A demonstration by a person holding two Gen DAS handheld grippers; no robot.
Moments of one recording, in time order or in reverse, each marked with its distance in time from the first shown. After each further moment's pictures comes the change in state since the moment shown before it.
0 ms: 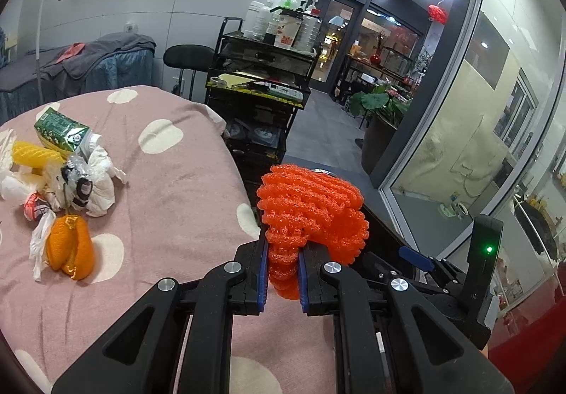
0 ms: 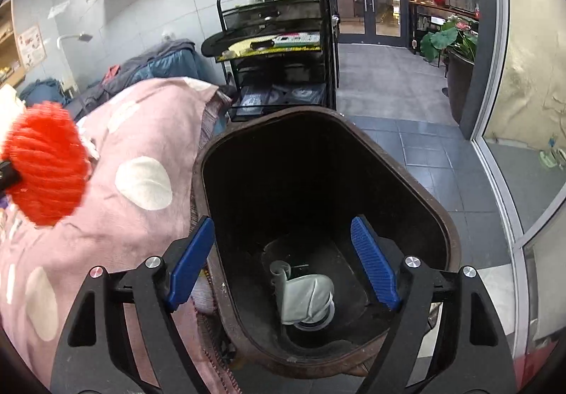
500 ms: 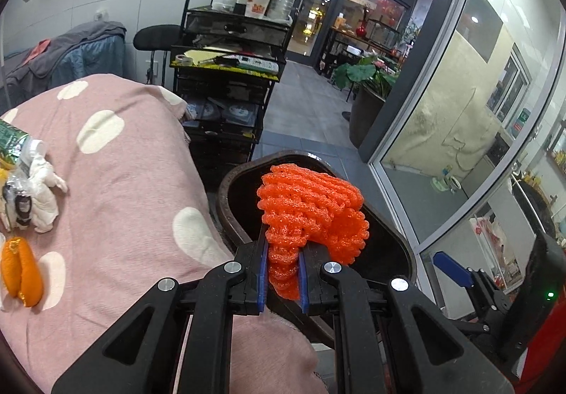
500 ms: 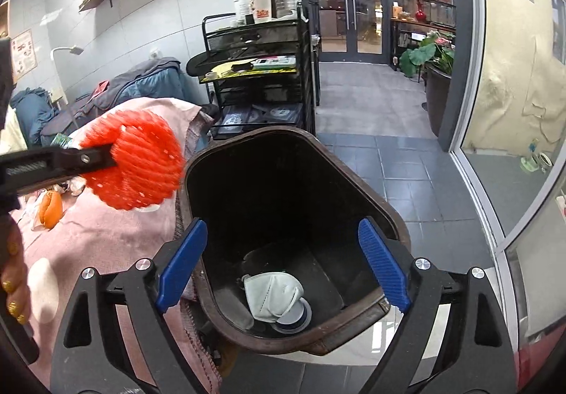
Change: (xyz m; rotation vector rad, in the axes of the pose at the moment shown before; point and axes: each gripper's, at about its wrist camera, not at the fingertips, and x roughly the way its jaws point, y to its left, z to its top) left arm 0.063 -0.031 0.009 0.048 0.117 -0.042; right arm -0.038 -0.020 -0.005 0.009 -0.078 -0.080
